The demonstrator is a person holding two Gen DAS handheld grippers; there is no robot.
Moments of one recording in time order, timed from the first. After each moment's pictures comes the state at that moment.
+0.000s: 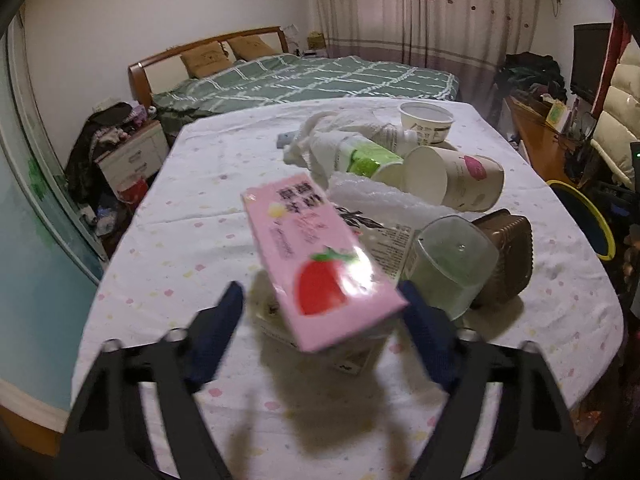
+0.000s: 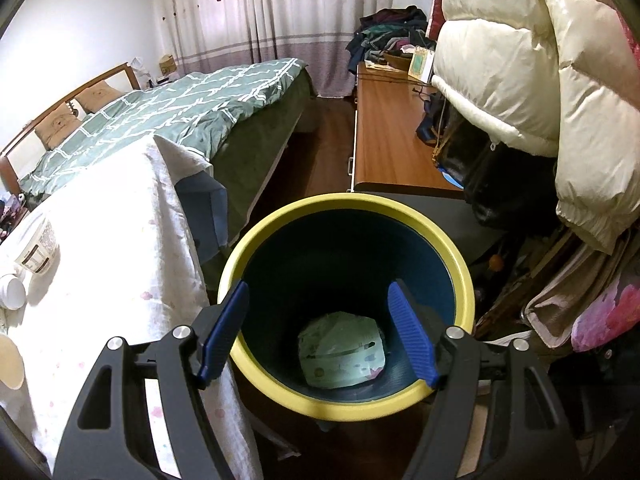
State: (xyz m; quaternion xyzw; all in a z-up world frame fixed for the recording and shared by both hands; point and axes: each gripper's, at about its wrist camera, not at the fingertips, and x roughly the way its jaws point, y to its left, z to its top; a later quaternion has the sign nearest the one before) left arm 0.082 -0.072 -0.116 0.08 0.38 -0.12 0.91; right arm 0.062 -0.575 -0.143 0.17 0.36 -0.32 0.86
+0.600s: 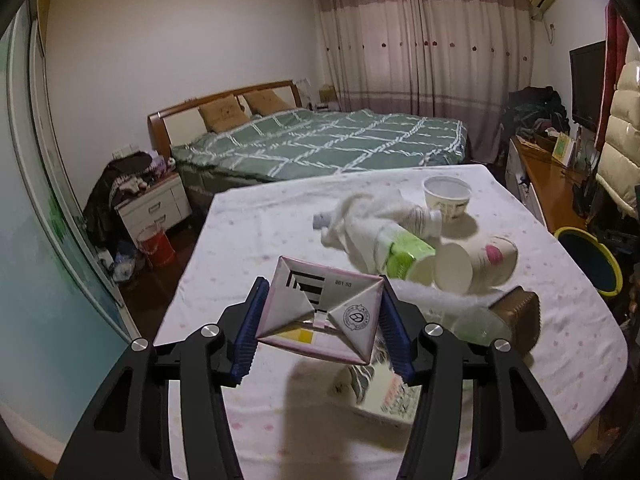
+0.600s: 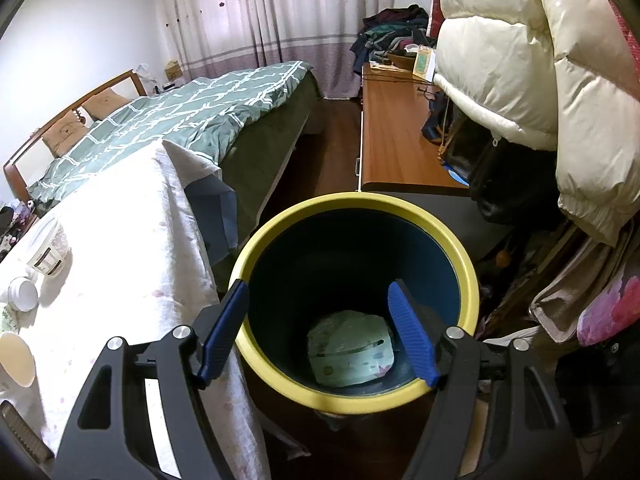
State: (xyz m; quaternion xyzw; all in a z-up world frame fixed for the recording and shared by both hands) left arm 0.093 -0.047 -0.056 0.09 0.28 -0.10 0.95; right arm 0.056 -0.572 -0.141 0.18 0.35 -0.30 0.87
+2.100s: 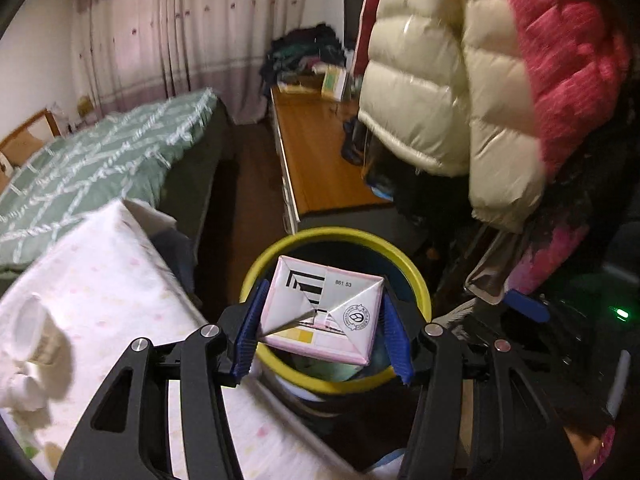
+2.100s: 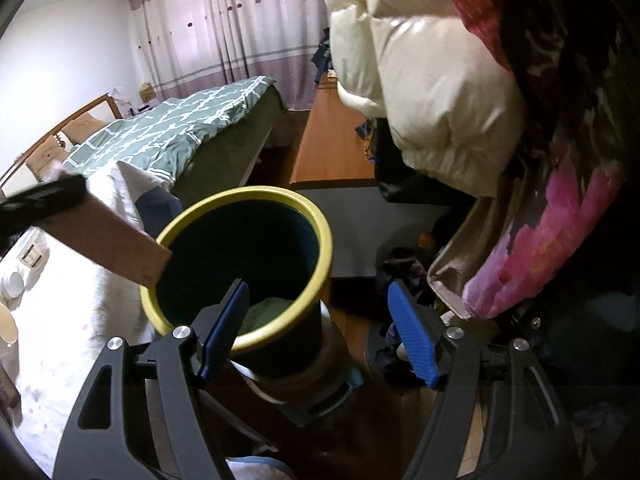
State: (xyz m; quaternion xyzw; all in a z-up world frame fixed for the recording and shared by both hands) left arm 0.090 -0.514 -0.080 0.18 0.33 -0.48 0.79; right arm -0.070 -0.622 -0.146 0.20 0.33 -0.35 0.86
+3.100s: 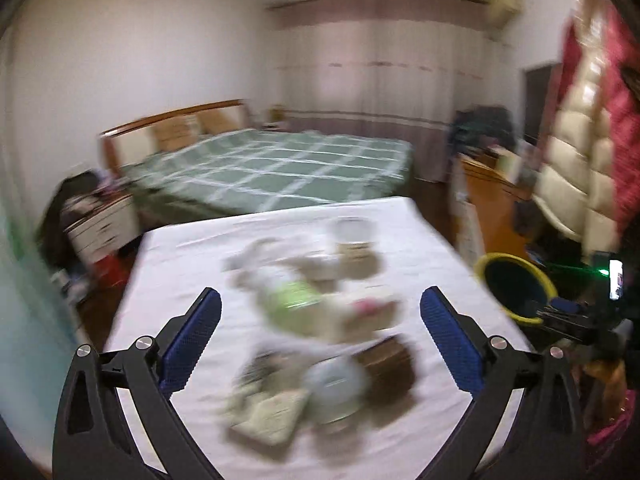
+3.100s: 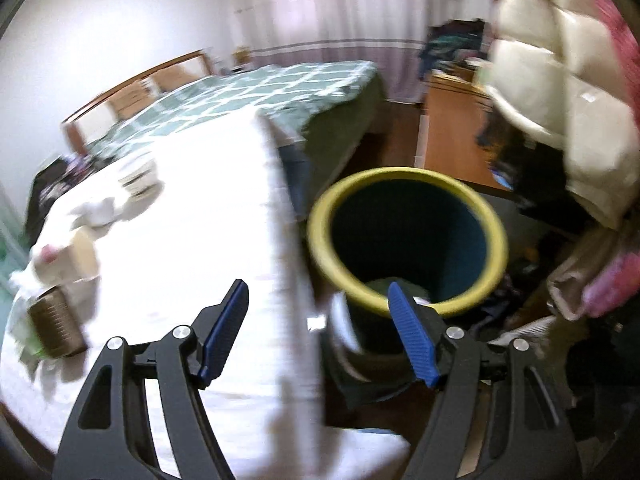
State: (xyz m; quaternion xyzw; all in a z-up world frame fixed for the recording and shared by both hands) left arm 0.054 -0.096 0.008 0.06 0.26 -0.18 0.95; right arm 0.010 -0.485 -0.126 0.14 0.36 -0.17 0.90
